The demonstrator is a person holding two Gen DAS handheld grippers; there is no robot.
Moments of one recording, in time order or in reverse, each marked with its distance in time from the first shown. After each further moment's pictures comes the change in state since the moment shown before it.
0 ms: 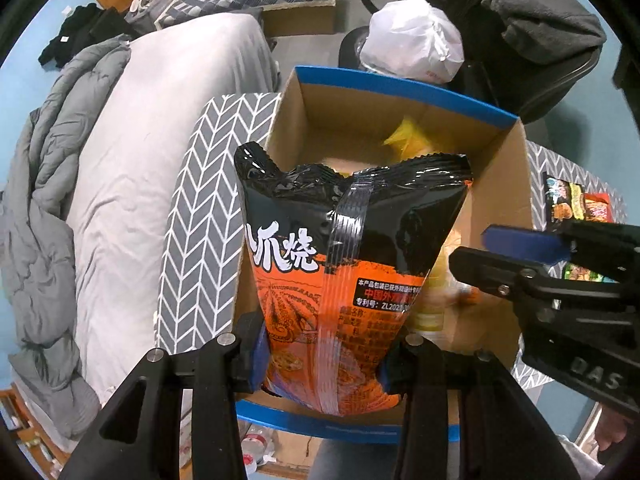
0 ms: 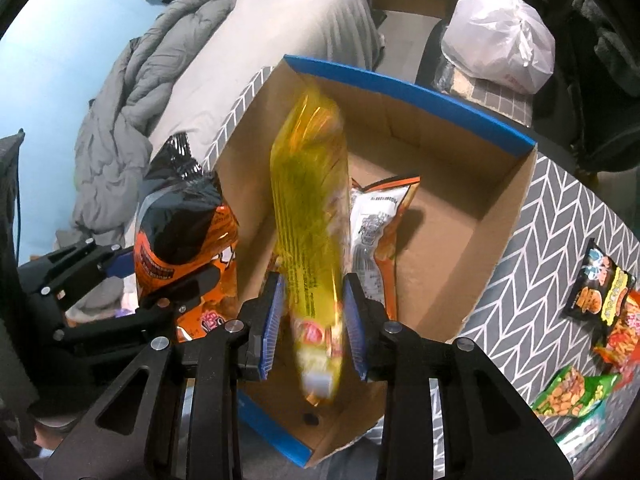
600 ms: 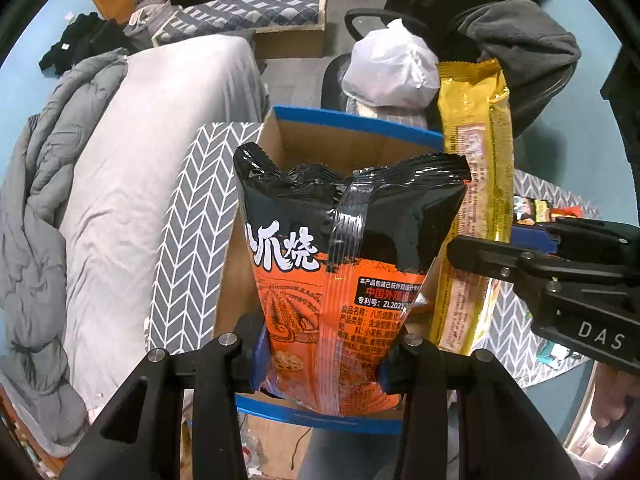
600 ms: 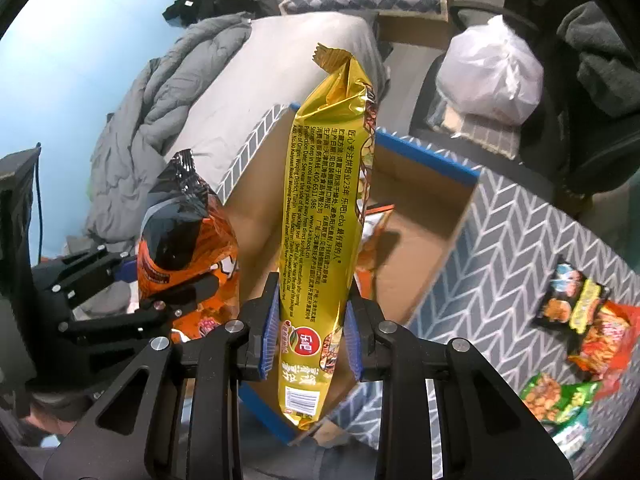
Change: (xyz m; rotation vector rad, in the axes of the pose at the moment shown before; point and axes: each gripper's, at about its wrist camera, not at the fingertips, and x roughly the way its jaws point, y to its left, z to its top) left arm -0.033 -0.014 -0.001 -0.007 -0.078 -0.056; right arm -0.046 -0.019 -0.009 -0.035 -0.101 0.041
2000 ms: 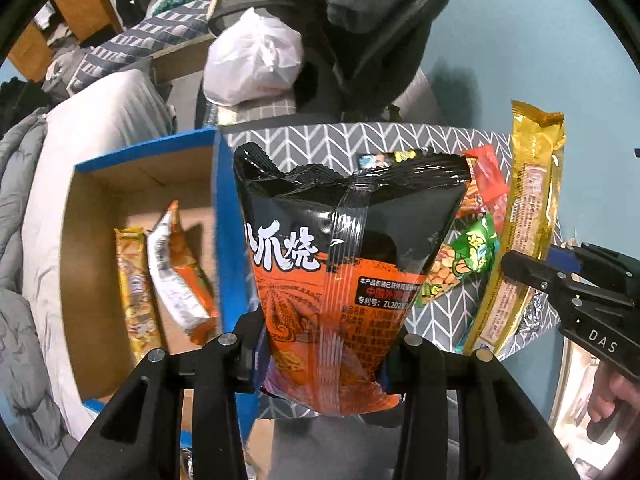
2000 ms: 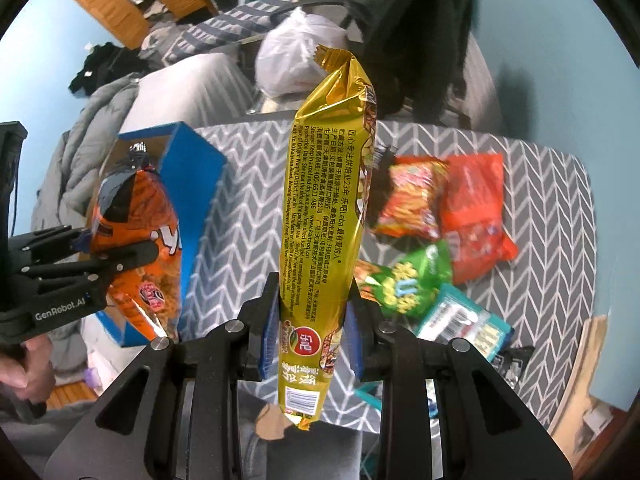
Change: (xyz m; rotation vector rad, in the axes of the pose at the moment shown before) left arm -0.006 -0.199 -0.018 0.235 0.013 -0.127; right arm -0.134 -0.170 -0.150 0.273 -0.140 -0.240
